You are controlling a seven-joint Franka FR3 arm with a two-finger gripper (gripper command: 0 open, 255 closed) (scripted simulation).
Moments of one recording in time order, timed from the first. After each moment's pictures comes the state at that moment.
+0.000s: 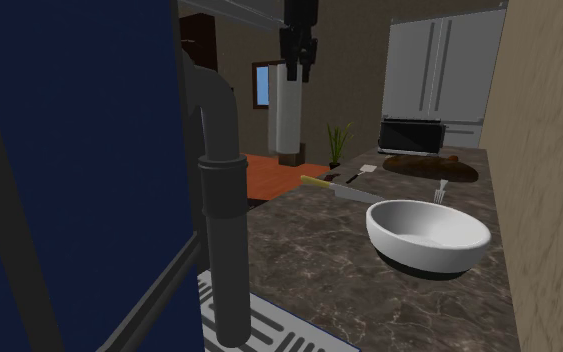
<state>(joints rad) -0.02 -0.78 -0.02 -2.35 -0.02 1.55 0.22</state>
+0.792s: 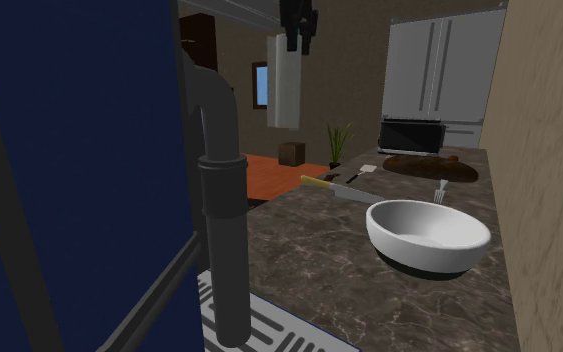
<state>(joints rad) -0.02 -0.73 -0.01 -2.15 -0.02 1.40 0.22</state>
